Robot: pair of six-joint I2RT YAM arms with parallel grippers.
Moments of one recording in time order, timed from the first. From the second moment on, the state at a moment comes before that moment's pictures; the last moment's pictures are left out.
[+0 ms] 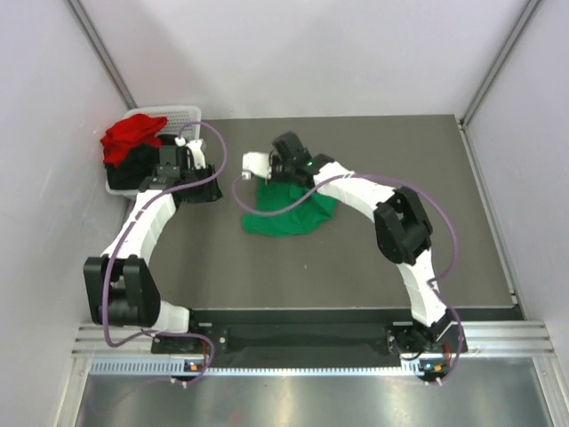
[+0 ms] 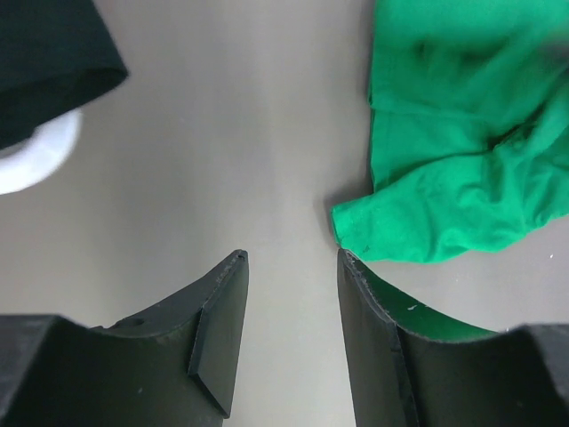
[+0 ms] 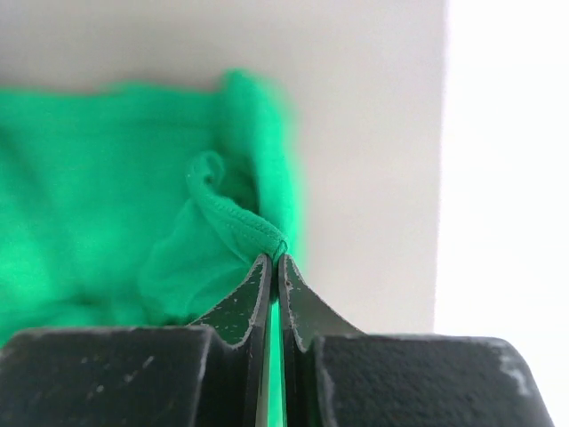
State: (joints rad) left arm -0.03 1.41 1.12 -0.52 0.21 -0.14; right arm 0.75 2.18 1.82 -0.39 -0.03 -0.94
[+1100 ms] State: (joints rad) left arm -0.22 2.31 2.01 -0.55 0.12 0.17; right arm 0.49 1.55 1.19 -0.14 0.30 -0.89
